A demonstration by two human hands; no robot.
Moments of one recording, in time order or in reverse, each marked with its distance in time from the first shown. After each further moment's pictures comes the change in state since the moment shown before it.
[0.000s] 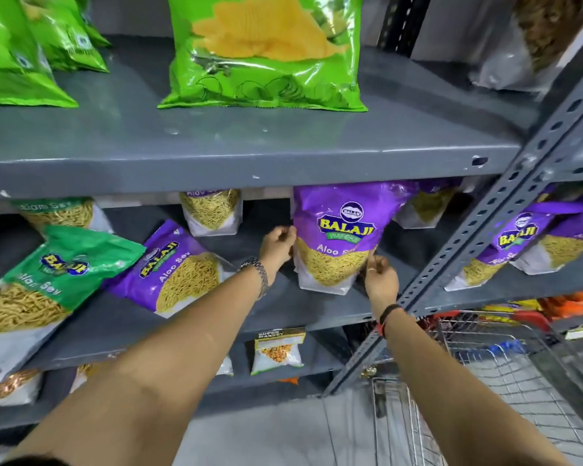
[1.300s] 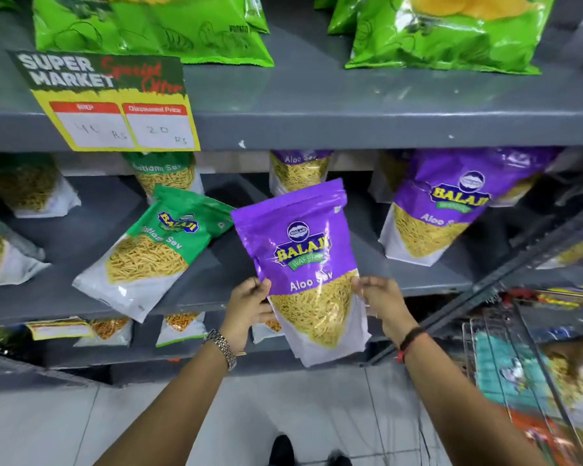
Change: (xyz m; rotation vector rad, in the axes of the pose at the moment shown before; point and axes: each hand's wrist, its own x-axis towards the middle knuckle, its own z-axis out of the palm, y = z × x) left_hand -0.162 -0.072 -0.218 -0.210 0.062 -0.187; right_hand -0.170 0.002 0.096 0.086 -0.468 0.141
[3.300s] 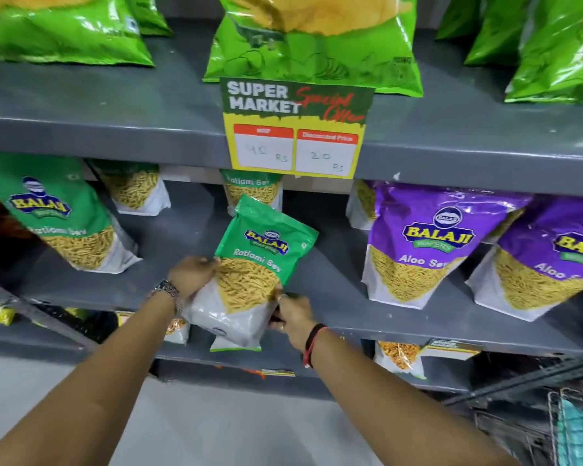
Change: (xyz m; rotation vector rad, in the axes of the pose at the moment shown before) left_hand 0.040 0.081 -0.217 0.806 0.396 0.043; right_hand -0.041 -0.034 0.274 0.158 -0.355 0.344
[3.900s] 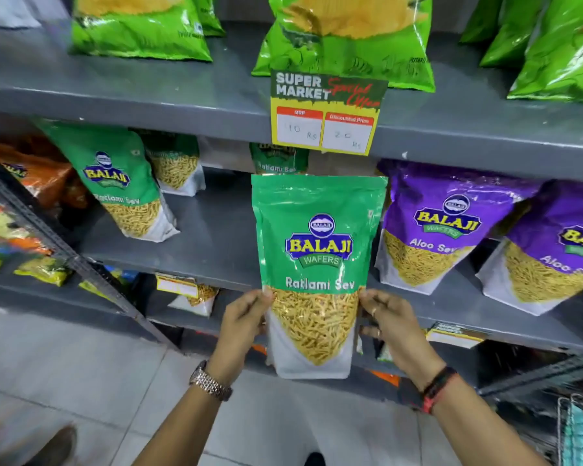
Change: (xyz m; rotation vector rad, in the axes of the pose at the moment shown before) left_hand -0.171 -0.007 0.062 -0.827 -0.030 0.151; right_hand -0.128 -0.009 -0.125 -0.213 -0.080 -0.393
